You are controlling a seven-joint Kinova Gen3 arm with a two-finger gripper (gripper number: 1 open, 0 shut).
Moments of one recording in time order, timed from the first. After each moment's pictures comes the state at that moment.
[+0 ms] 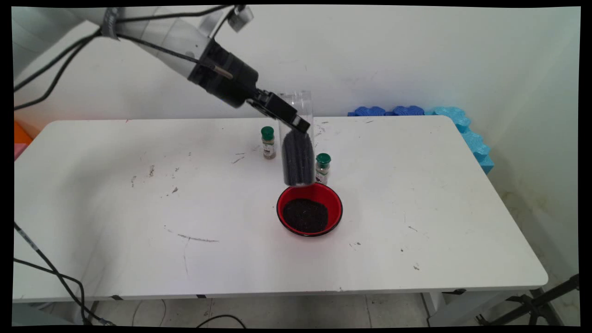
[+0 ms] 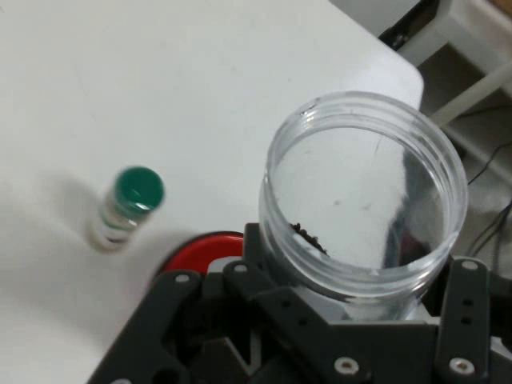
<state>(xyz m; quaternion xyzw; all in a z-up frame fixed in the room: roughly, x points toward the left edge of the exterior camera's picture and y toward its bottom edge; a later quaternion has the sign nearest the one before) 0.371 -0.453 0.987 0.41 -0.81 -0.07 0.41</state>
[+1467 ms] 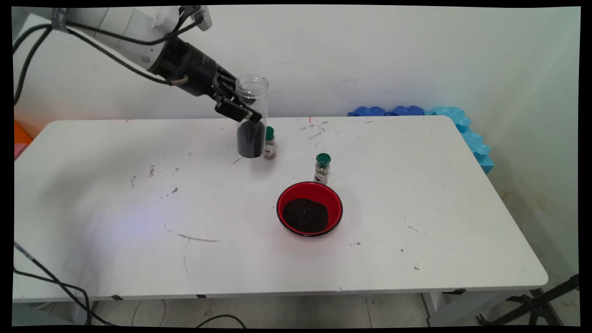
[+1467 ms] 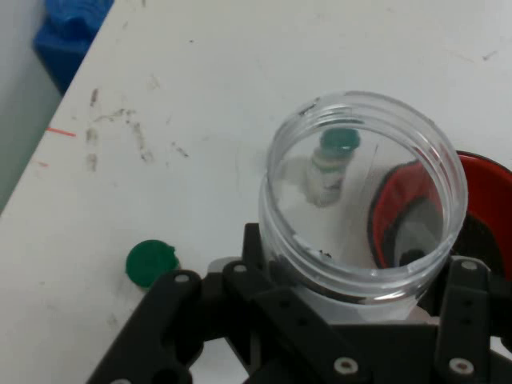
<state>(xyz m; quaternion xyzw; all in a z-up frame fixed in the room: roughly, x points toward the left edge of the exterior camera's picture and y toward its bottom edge) 0.431 -0.432 0.991 0.30 -0.88 0.12 0.35</state>
